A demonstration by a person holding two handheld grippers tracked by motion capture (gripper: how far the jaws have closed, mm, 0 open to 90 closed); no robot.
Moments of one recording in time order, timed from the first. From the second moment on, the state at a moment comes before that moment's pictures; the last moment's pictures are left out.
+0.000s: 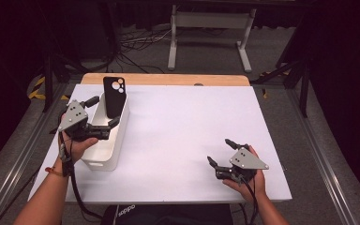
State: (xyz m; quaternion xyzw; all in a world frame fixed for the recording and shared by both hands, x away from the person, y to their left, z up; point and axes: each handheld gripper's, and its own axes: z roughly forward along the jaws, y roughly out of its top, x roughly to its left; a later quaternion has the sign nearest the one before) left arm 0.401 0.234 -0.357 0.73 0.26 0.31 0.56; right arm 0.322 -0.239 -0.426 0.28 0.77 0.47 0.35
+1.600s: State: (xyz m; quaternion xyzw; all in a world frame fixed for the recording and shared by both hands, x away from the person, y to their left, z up) left arm 0.354 0.209 -0.366 0.74 0.19 0.30 0.57; right arm 0.316 -0.234 -0.423 0.26 0.77 0.47 0.34
